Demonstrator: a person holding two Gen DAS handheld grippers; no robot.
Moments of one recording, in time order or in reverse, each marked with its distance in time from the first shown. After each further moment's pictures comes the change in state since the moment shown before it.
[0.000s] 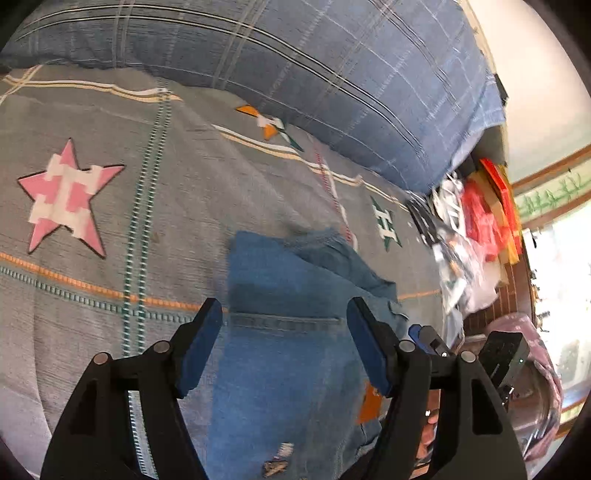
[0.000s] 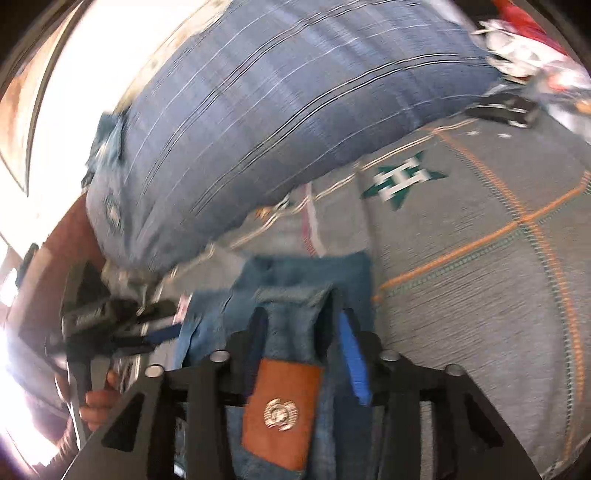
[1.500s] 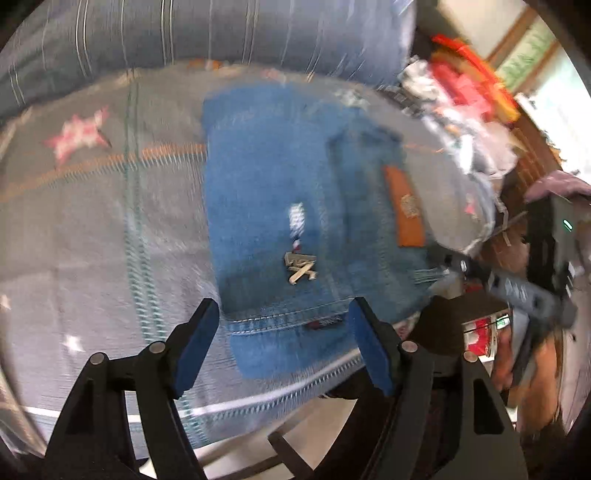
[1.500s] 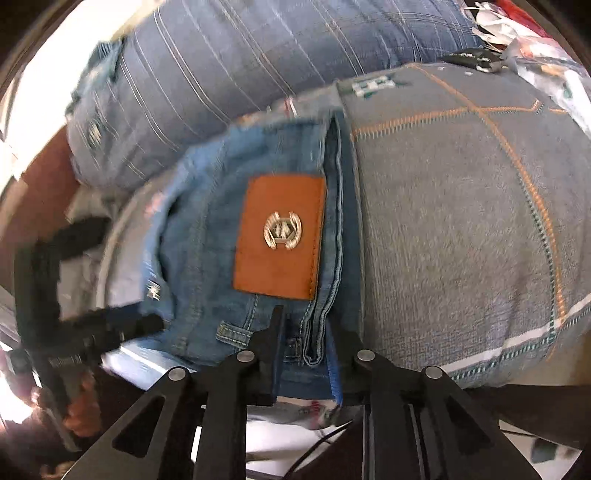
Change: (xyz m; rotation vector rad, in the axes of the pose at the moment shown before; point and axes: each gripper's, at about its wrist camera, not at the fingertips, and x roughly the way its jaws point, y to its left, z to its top) left arm -0.037 -0.032 -0.147 0.417 0.040 0.152; right arm -0.045 0.004 -0.097 -0.088 0.181 -0.129
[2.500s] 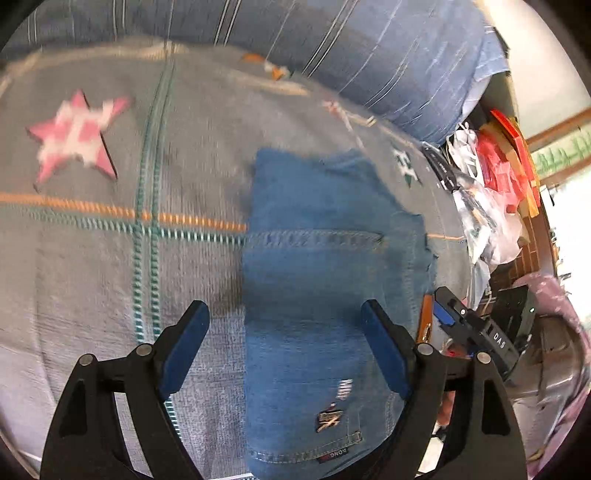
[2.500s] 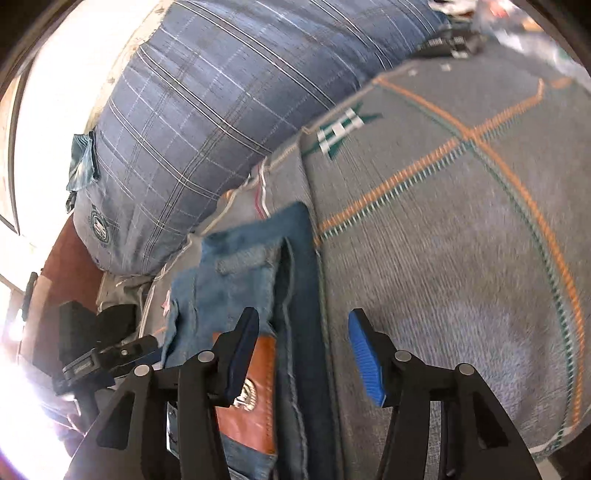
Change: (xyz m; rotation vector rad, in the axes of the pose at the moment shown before) left arm 0.043 0.066 0.075 -0.327 0.081 -0.102; right arm 0.038 -0.063 0.071 0.234 -0.083 0.170
